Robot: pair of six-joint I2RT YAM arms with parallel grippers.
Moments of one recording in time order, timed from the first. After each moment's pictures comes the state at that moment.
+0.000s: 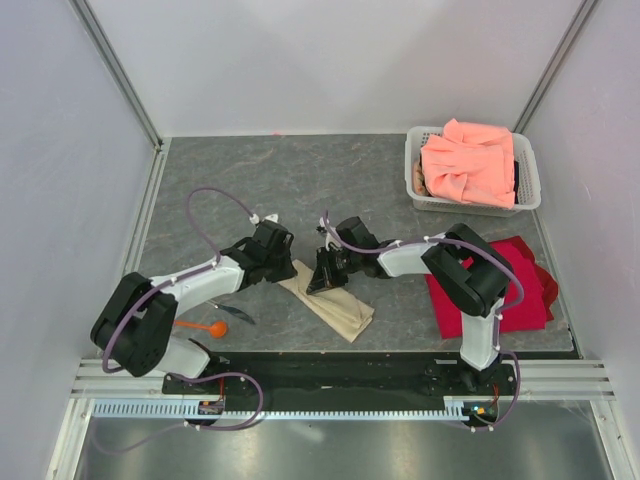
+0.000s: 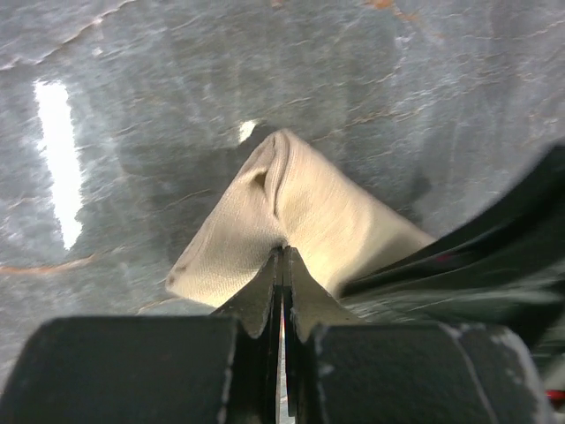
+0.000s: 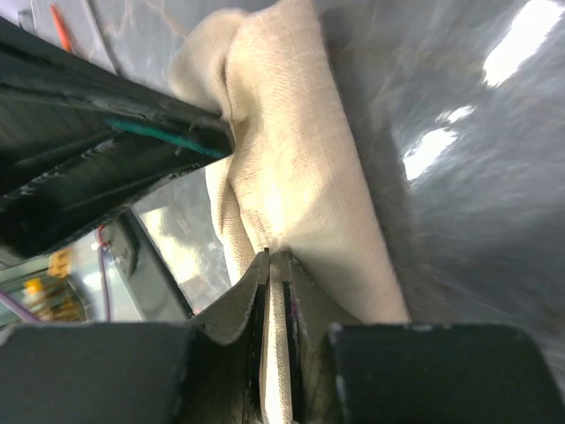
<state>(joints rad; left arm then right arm) -0.59 1.41 0.68 -0.20 -0.06 -0.75 0.73 1.92 0.97 0.15 -0.60 0.62</state>
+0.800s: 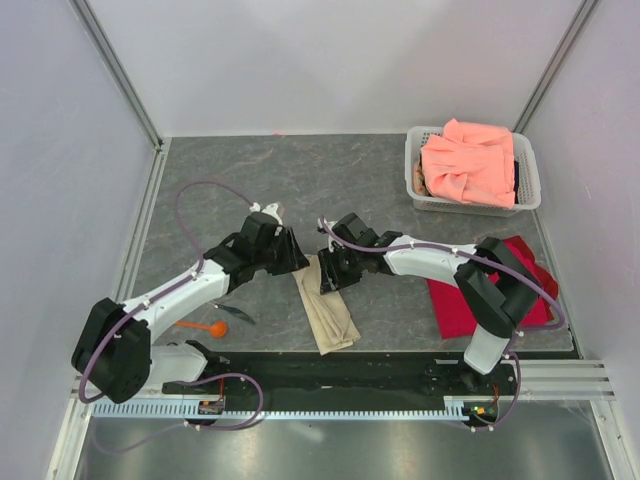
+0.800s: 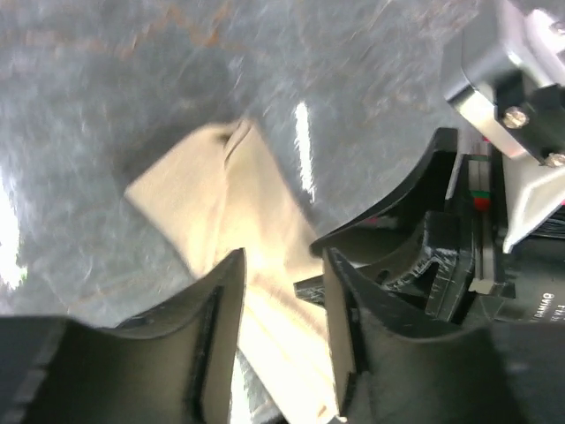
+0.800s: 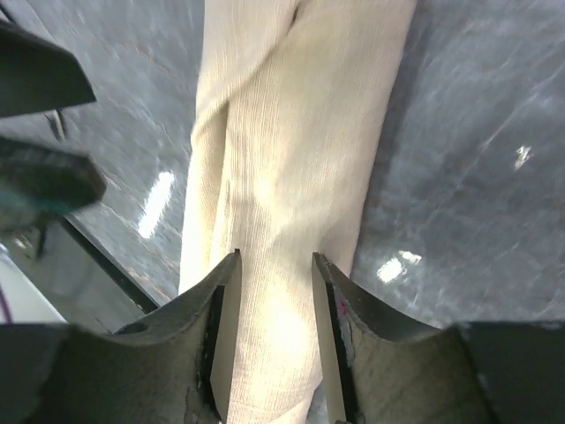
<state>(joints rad) -0.58 1.28 0.77 -0.24 0.09 -0.70 0.79 1.74 1.03 -0.25 -0.33 0.43</state>
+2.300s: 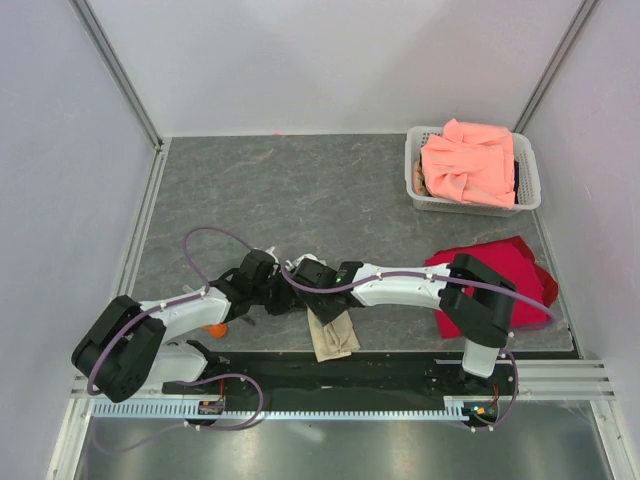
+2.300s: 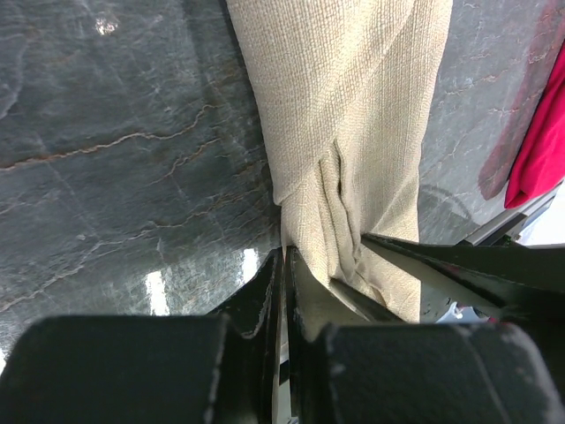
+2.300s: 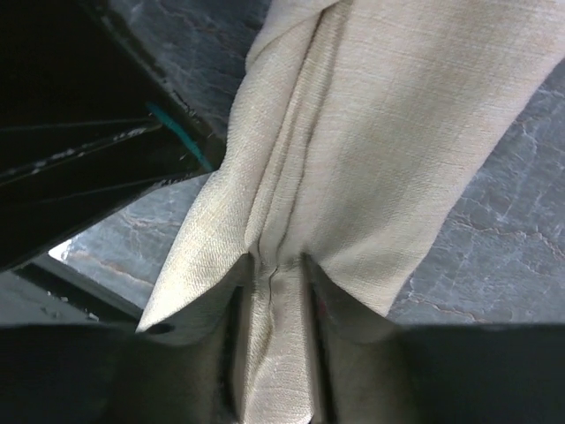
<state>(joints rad) -0.61 1.27 0.39 0.01 0.29 -0.92 1.14 1.80 1.16 -0.54 0.11 0.45</state>
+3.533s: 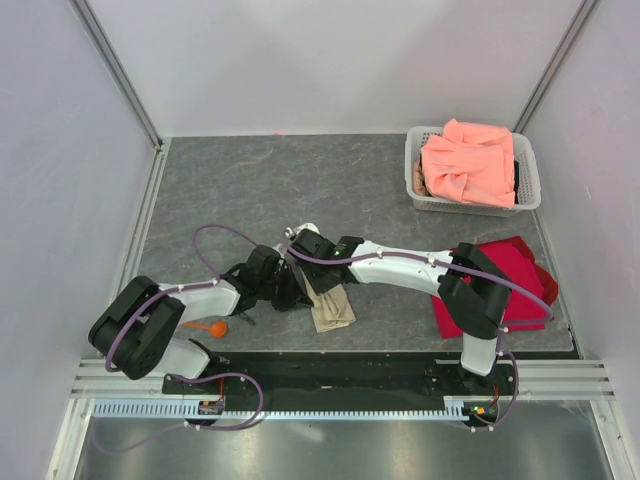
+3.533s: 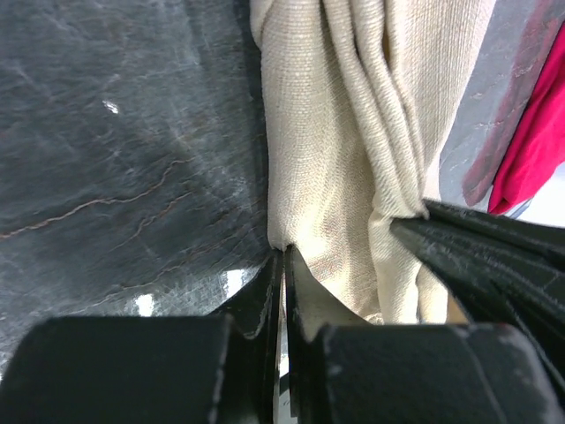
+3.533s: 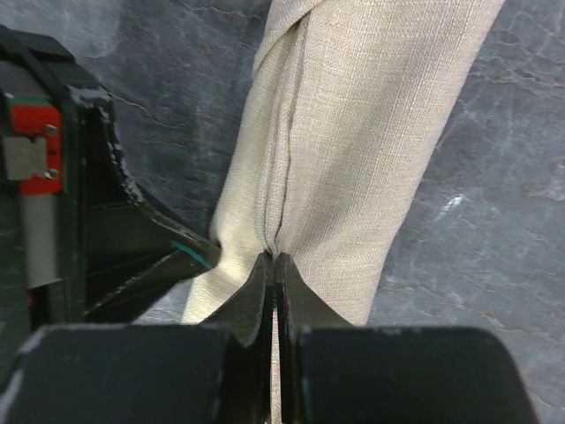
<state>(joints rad) -0.60 1.41 0.43 0.12 0.34 -0.94 1.04 1.85 1.33 -0.58 0.20 0.42</state>
